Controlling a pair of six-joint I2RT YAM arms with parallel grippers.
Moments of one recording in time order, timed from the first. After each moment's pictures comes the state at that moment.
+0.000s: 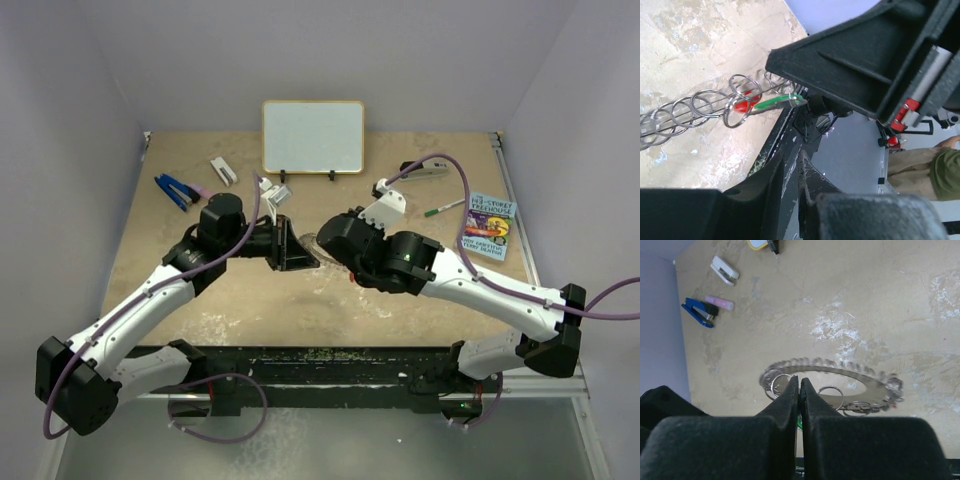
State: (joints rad) left arm -0.57 1.06 0.87 -0.15 0.79 -0.58; right arm 1.15 1.36 1.42 -0.89 0.84 1.29
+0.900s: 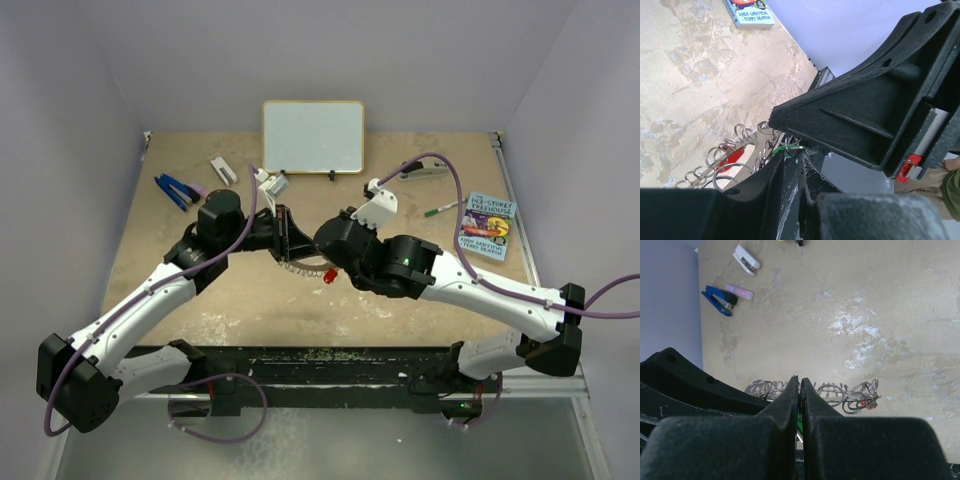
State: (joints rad) left arm -0.57 1.08 0.88 -0.02 0.71 -0.64; right arm 1.19 1.36 1.43 -0.81 0.82 1.24
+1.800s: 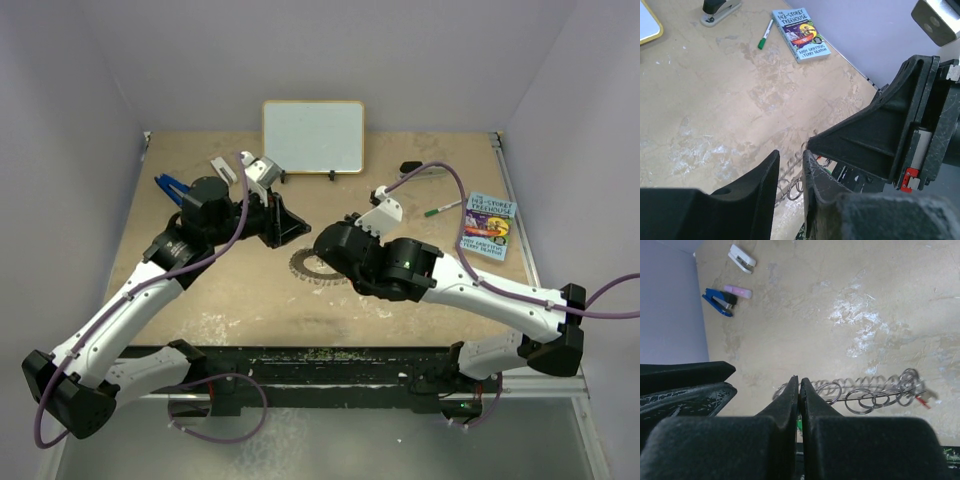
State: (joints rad) left arm -0.57 1.05 1.06 -0.26 0.49 -0.33; right arm 1.20 1.36 1.41 -0.86 0.82 1.37
